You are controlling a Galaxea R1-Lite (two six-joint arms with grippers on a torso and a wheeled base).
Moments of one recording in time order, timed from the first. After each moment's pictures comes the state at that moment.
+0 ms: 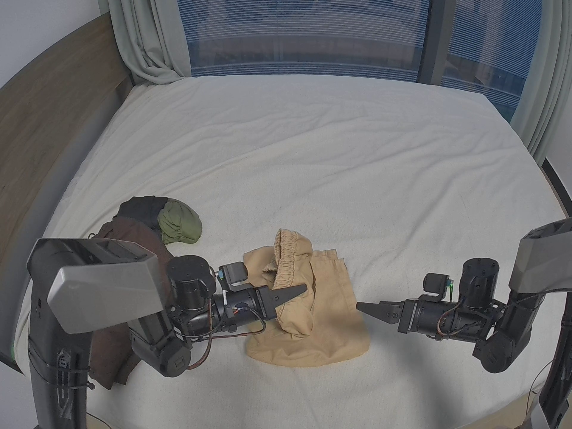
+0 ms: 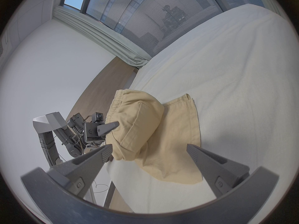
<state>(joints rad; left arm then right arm) -0.50 2.38 -0.71 -1.54 -0.58 -0.70 0.38 2.16 -0.32 -1.48 0.48 0.52</state>
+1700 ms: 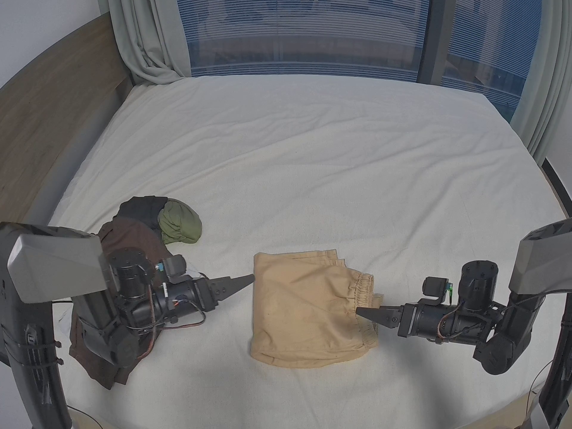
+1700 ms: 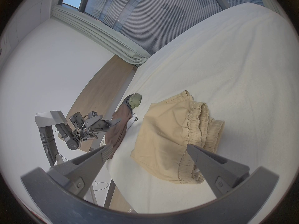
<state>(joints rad) -0.28 2.27 -0.52 -1.55 -0.63 -0.55 0.38 2.16 -0.31 -1.47 0.48 0.52</state>
